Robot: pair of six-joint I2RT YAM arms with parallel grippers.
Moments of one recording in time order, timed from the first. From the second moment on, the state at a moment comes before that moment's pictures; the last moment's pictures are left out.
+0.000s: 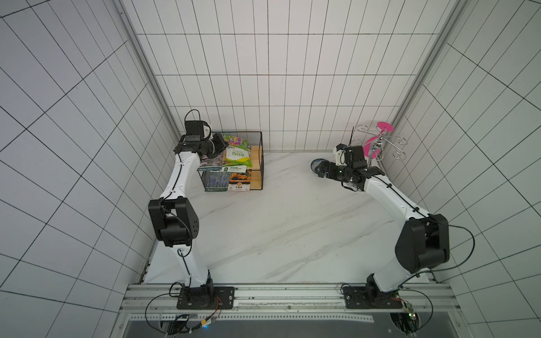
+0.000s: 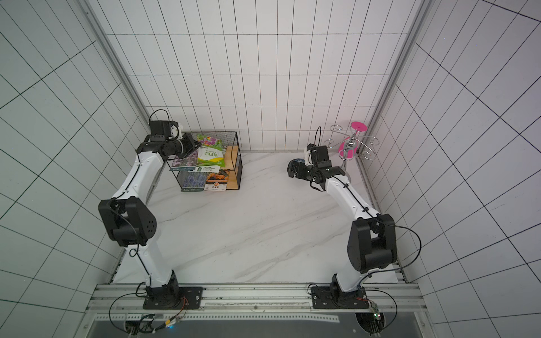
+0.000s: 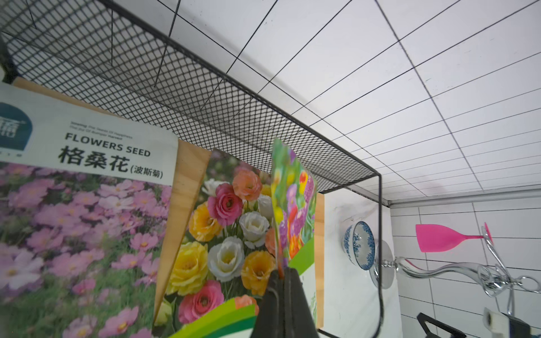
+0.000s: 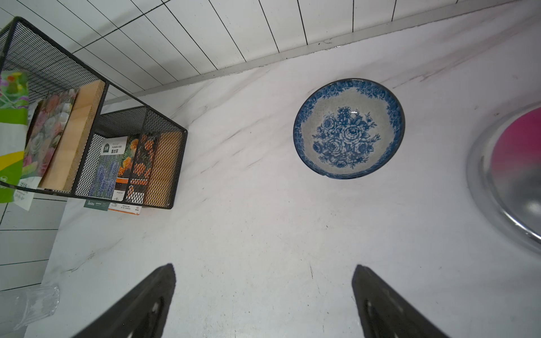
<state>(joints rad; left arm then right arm) 0.07 1.87 1.83 -0.61 0.50 -0.57 0.33 1.63 1.34 -0.45 -0.23 0.34</state>
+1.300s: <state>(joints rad) -0.37 1.51 1.03 -0.33 0.54 -0.84 0.33 1.59 1.27 -0.47 -0.21 0.34</state>
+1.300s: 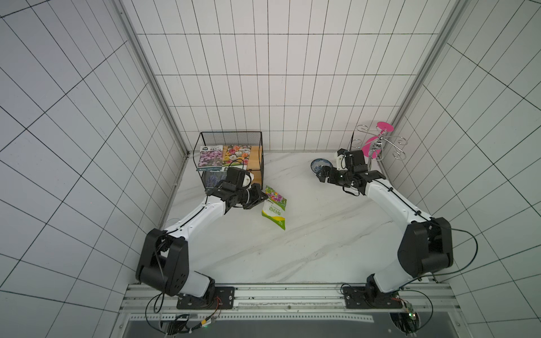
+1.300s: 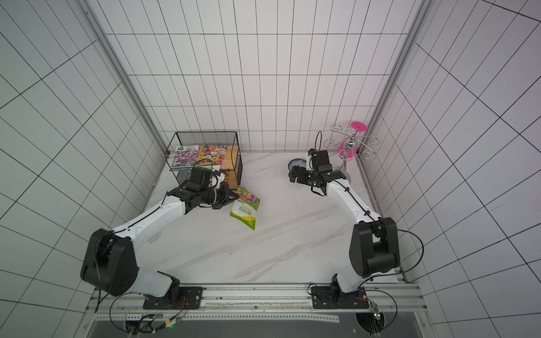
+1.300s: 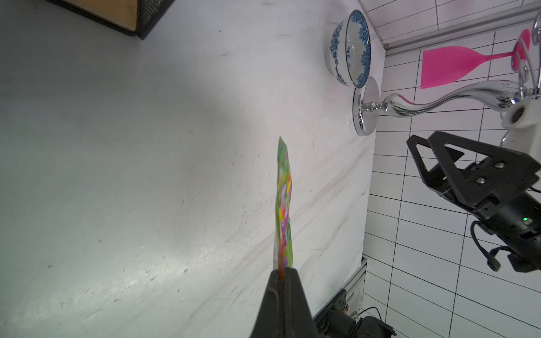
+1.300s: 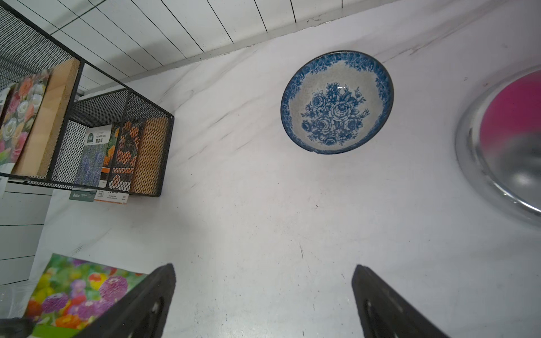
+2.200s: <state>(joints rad) -0.48 1.80 1.28 -0.41 0.30 -0.92 0.31 1.59 1.27 -0.49 -0.21 0.33</state>
